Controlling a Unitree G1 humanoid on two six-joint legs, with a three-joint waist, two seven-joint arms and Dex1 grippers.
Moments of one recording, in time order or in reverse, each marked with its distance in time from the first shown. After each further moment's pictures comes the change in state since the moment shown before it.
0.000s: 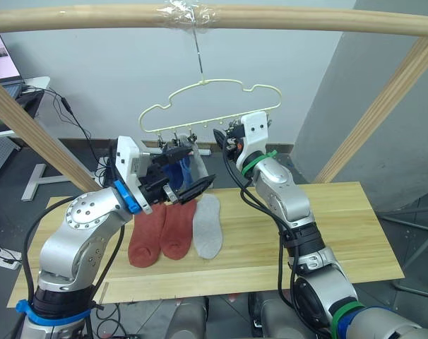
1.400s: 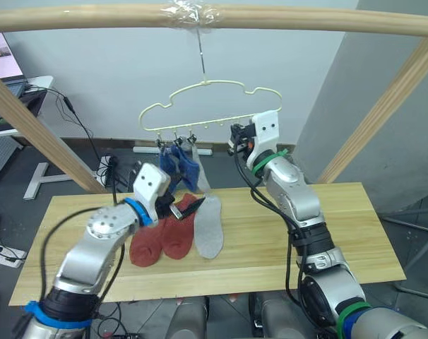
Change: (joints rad) left arm 0.072 -0.017 -0.245 0.320 0.424 -0.143 0.095; right arm 0.041 -0.090 -0.027 -0.066 0.001 0.020 0.039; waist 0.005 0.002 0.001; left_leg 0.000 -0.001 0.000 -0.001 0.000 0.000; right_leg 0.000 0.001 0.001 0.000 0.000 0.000
